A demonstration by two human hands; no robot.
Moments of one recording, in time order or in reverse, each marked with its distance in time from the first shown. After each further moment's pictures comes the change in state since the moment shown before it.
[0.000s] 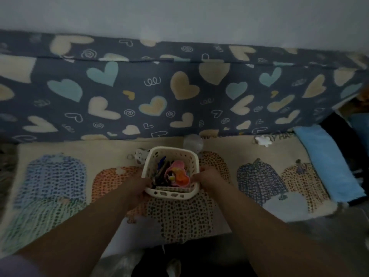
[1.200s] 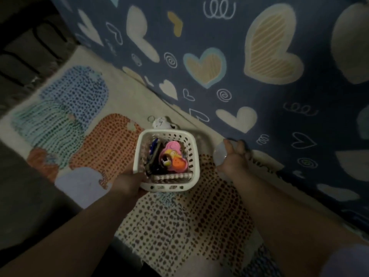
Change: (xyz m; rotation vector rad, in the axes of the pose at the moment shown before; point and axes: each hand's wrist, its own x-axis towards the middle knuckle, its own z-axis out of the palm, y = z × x) left_hand 0.175 -0.085 0.076 -0.664 0.642 0.042; right_hand 0.344 -0.021 -0.019 -1.351 -0.153 -0.337
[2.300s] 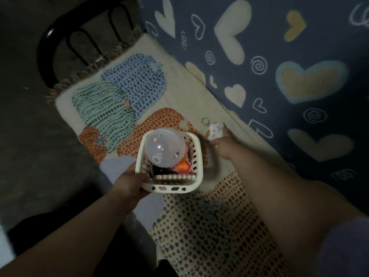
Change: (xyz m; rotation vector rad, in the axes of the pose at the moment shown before) left_hand 0.040 0.003 -0.139 -0.238 0.008 0.055; right_hand 0.081 -0.213 0.073 0.083 -0.022 -0.319
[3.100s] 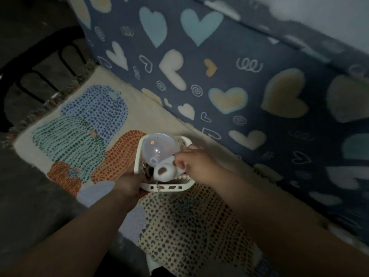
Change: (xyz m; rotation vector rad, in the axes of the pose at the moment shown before) left_hand -0.056 0.058 0.066 0.106 -0.115 -0.035; right_hand -0.238 -0.041 -0.103 -0.075 0.095 -0.590
